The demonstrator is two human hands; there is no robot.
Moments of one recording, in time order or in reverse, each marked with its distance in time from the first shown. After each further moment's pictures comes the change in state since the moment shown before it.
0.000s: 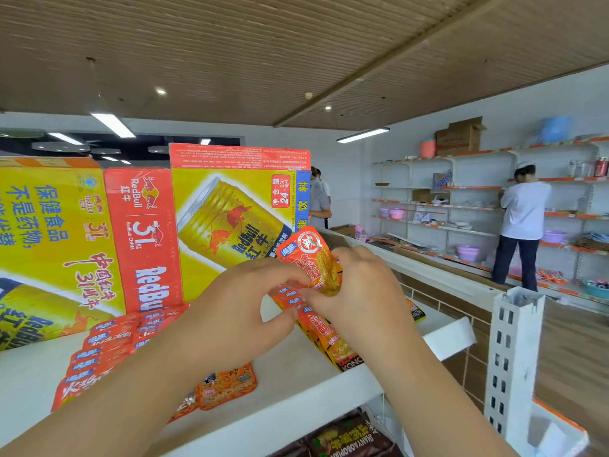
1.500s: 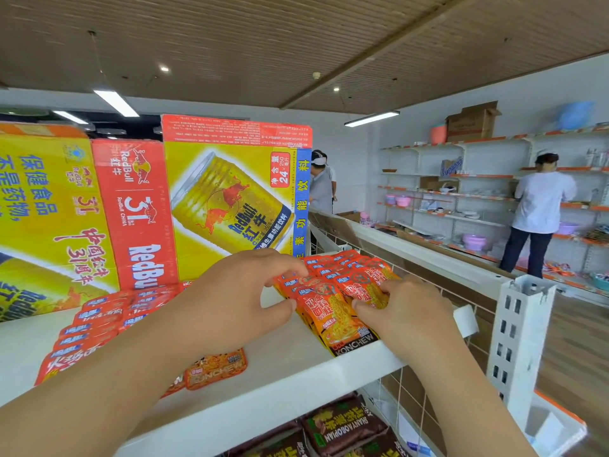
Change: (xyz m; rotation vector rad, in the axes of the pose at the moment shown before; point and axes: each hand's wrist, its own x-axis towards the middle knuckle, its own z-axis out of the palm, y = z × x) left_hand 0.001 -0.007 0.014 0.055 -0.135 -0.123; right_hand -0.024 0.068 -0.003 -0.313 -0.298 0.339
